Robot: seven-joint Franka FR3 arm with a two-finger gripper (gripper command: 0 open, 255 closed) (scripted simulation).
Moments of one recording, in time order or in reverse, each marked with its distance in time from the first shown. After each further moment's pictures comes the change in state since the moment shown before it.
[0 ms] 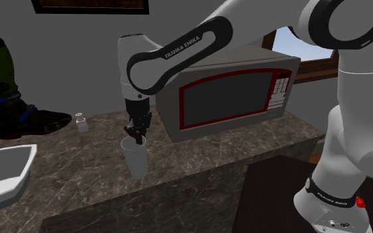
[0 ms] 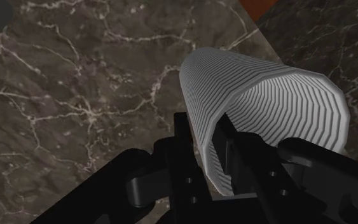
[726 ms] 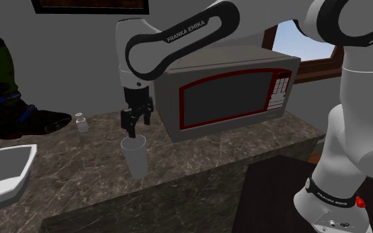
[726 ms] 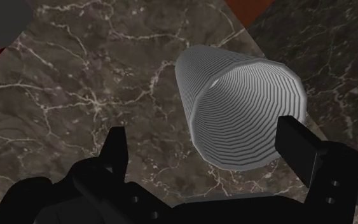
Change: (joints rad) arm -0.002 -0.042 0.000 0.039 0.001 -0.081 0.004
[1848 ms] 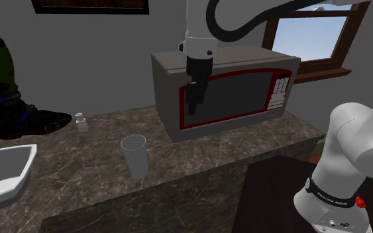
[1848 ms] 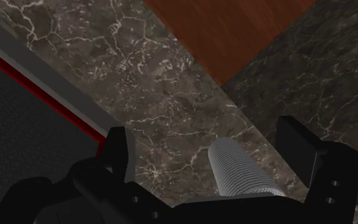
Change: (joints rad) arm -0.054 -0.624 -0.057 -0.515 0.030 -0.115 -0.118
